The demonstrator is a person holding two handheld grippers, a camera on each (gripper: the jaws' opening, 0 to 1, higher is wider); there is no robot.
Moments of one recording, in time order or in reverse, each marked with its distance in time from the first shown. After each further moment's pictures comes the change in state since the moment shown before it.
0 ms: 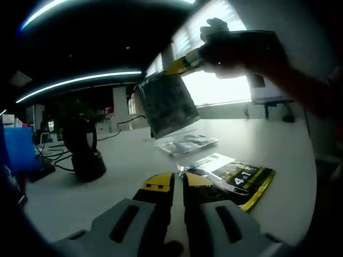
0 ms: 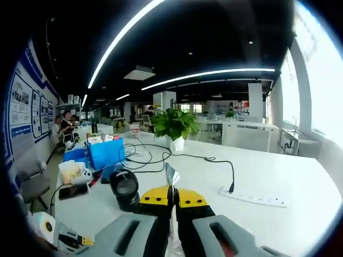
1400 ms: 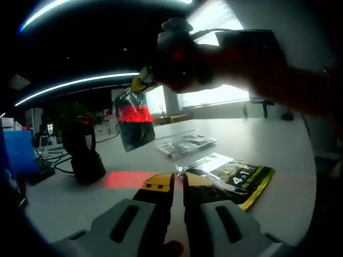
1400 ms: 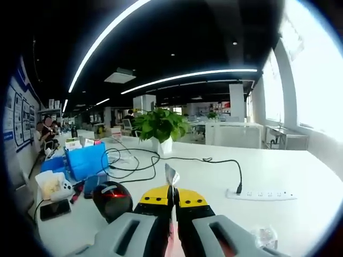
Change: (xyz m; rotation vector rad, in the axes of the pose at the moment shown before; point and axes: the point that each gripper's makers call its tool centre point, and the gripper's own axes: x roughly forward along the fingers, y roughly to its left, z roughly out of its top) left arm -0.002 -0.009 0.001 0.021 -0.006 -0.011; right arm 0.074 0.027 -0.011 0.038 -0.023 -0.163
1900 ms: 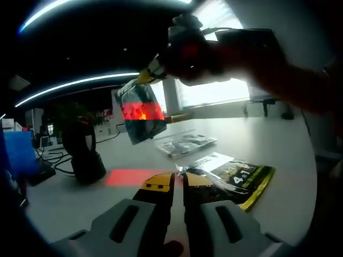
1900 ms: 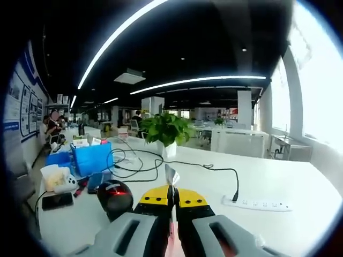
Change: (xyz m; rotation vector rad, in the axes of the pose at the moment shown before) left arm 0.000 0.000 0.000 0.005 0.003 0.004; right arm -0.023 -0.010 0.016 -0.070 -0.034 0.056
